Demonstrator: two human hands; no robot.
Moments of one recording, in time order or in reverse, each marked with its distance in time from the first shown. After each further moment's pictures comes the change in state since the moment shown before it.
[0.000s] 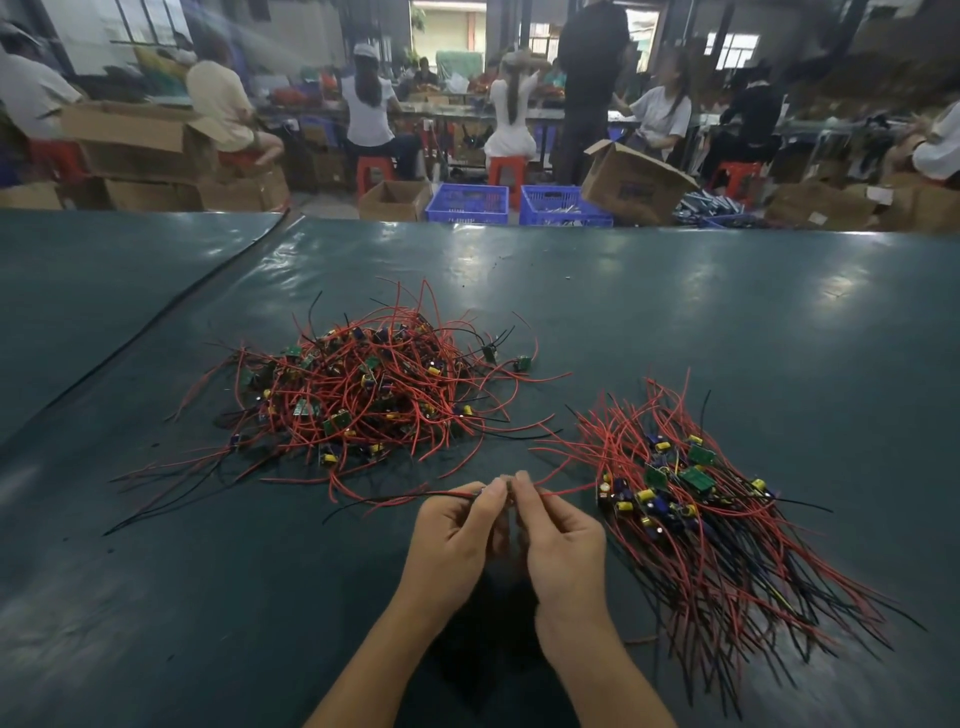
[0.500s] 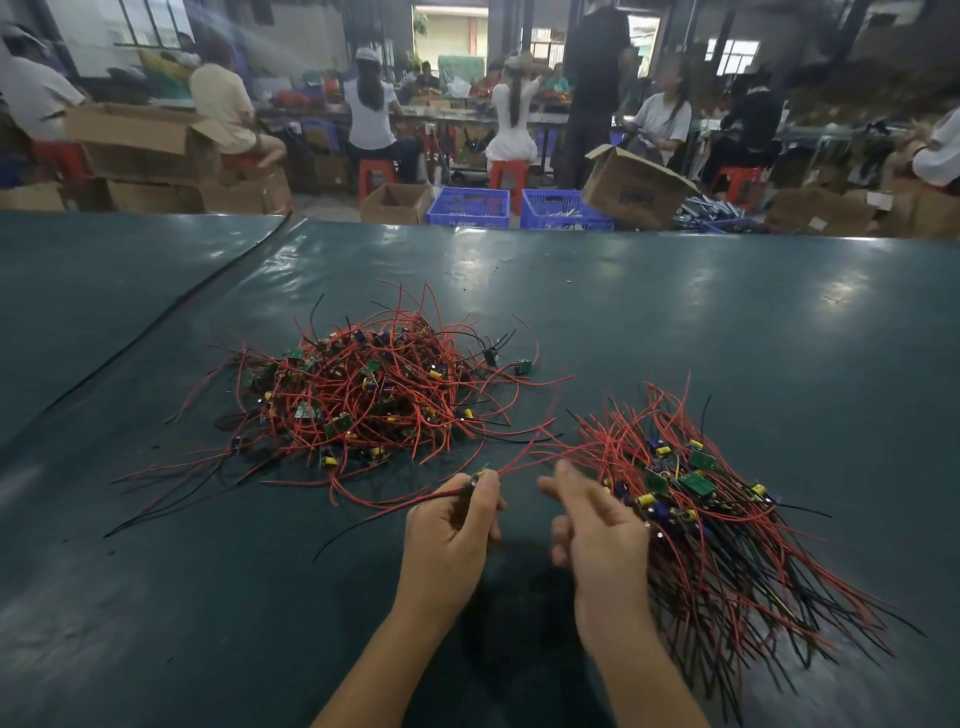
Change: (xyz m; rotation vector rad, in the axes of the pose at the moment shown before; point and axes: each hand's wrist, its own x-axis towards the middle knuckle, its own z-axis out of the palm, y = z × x) left_hand 0.001 -0.003 -0.001 0.188 0.148 0.004; right_hand 0.014 -0.014 -0.024 -0.005 0.091 -0.028
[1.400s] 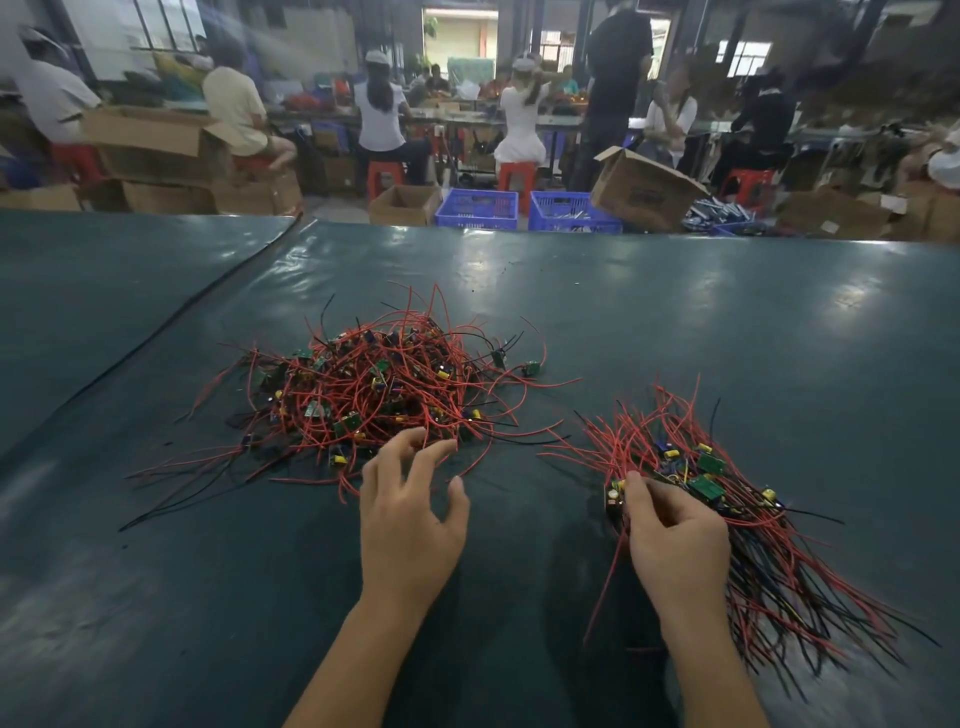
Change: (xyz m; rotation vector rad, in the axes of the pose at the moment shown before) left_hand 0.012 -0.009 -0.029 0.710 0.246 0.278; right_hand 0.029 -0.008 -0.049 -0.544 0.197 -0.283
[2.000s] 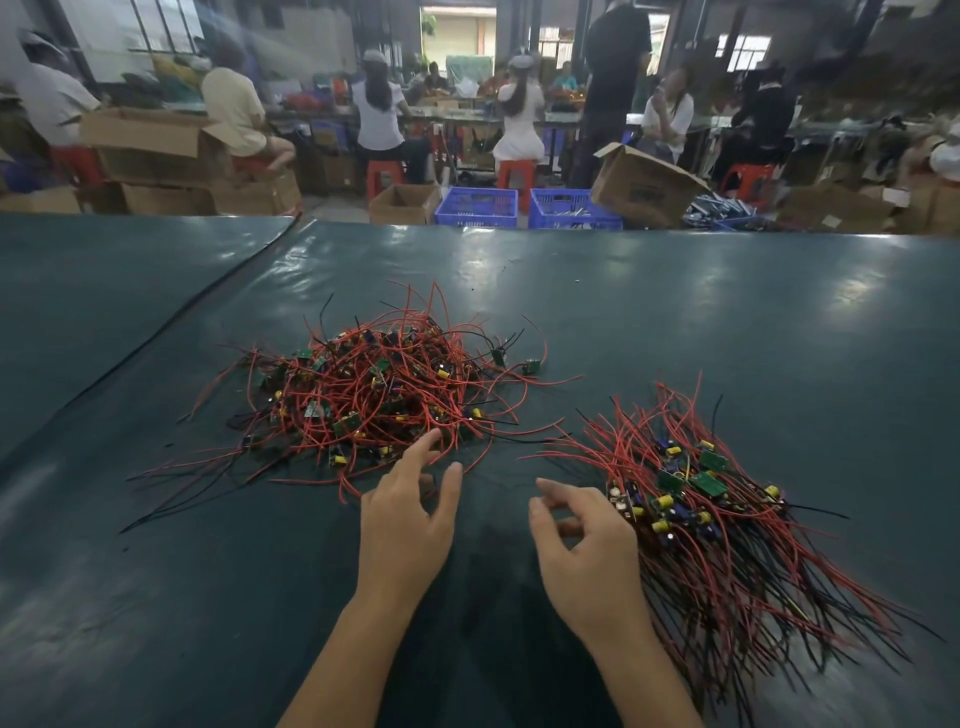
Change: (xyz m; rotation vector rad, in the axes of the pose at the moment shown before) left_hand 0.004 -0.004 -0.001 -0.201 -0.166 -0.189; right_hand -0.039 -0.001 0.040 -0.081 -0.279 -0.269
